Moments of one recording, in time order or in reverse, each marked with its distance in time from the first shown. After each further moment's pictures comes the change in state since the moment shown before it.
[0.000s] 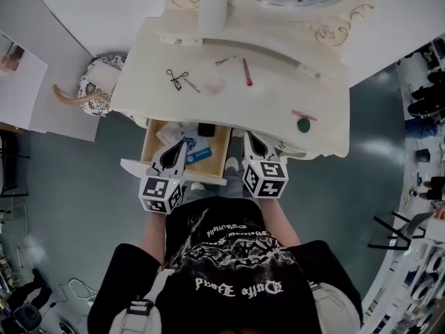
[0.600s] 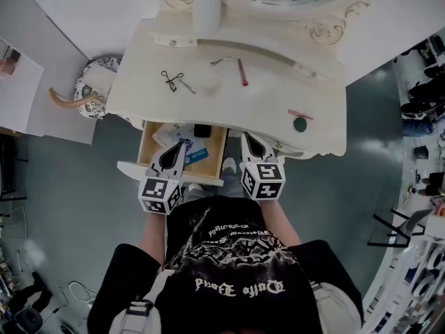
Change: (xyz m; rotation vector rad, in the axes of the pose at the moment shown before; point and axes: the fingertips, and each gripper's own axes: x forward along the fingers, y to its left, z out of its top) left arm 0.007 -0.006 -0.002 -0.003 0.002 -0.012; right arm -0.003 -0.002 0.000 -0.083 0.004 0.011
